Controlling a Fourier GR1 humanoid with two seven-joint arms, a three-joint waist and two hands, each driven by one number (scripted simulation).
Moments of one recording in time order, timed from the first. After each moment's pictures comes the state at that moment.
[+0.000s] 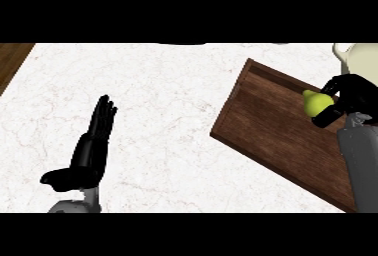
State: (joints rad) left arm -0.04 0.08 -0.13 -1.58 0.04 0.19 -0.15; right arm -0.51 -0.32 -0.19 -1.23 1.05 0.22 0.56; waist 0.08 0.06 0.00
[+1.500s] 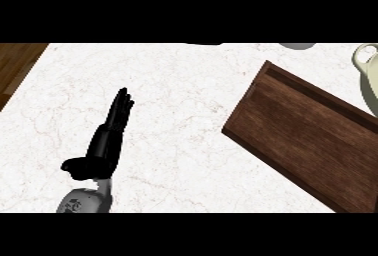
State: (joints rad) left arm -0.12 0.06 -0.18 -1.54 0.03 0.16 -0.11; right arm -1.07 -0.54 -0.38 -0.60 1.71 -0.10 1.16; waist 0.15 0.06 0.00
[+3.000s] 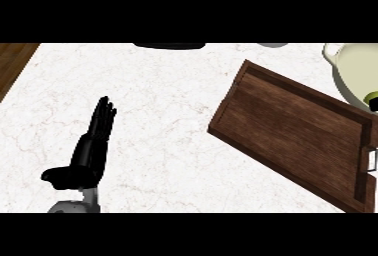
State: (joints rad) left arm -0.04 0.08 -0.12 -1.57 0.04 0.17 -0.13; right arm -0.91 -0.55 -0.83 -0.33 1.53 -0.42 1.07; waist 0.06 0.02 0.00
